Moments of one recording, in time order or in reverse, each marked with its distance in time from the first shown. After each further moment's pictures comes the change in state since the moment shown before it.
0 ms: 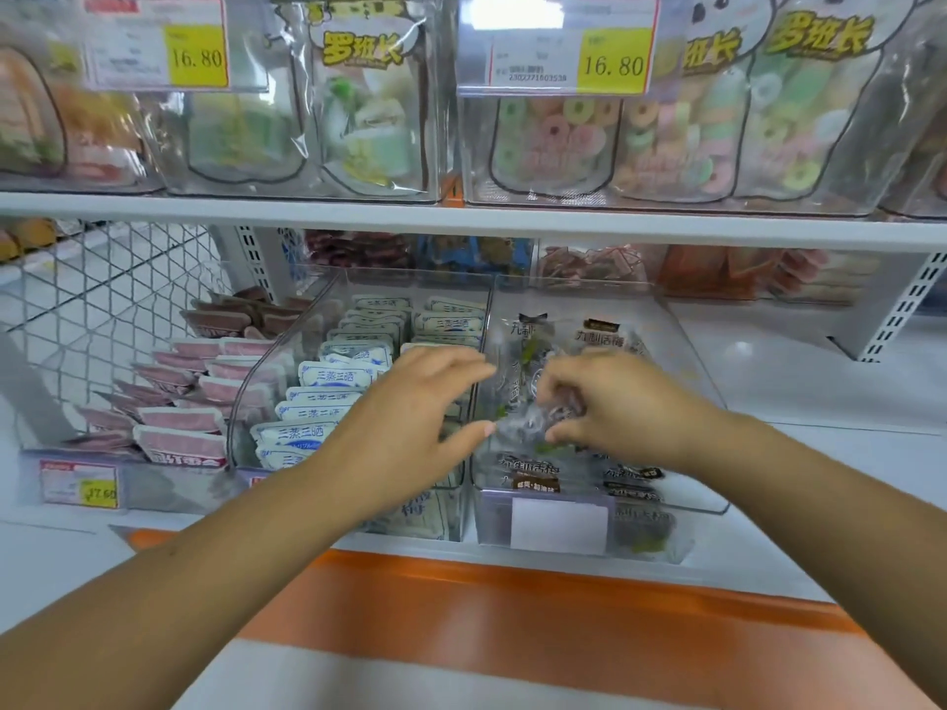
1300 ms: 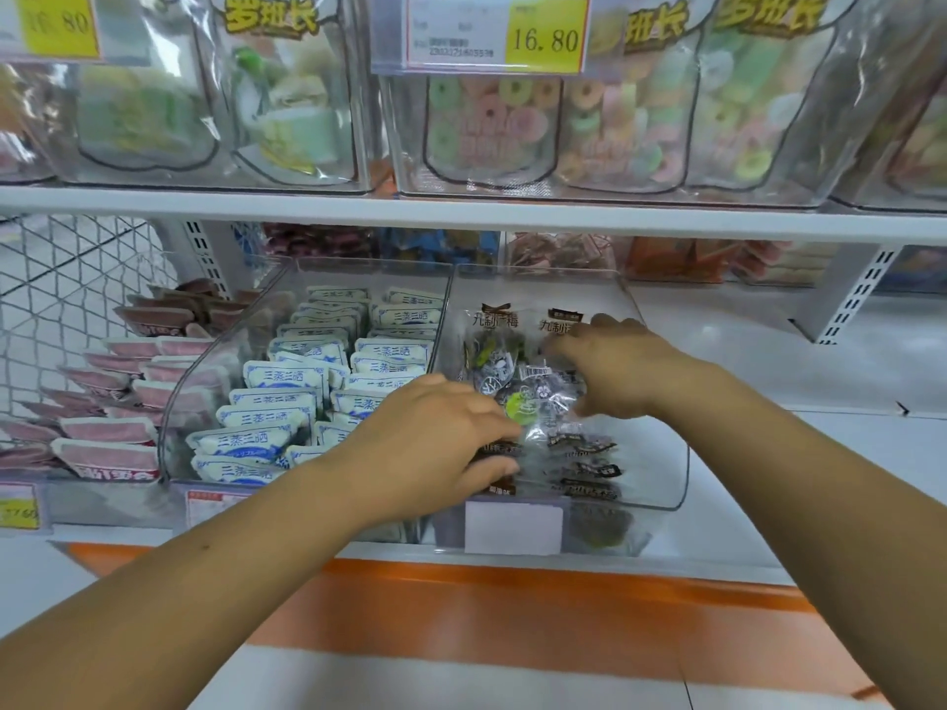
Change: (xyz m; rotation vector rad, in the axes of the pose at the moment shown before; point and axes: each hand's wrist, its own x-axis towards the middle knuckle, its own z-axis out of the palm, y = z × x) left_hand 0.030 0.021 0.033 0.223 -0.176 0.307; right_hand 0.025 0.064 -0.003 -0.450 -0.182 0.142
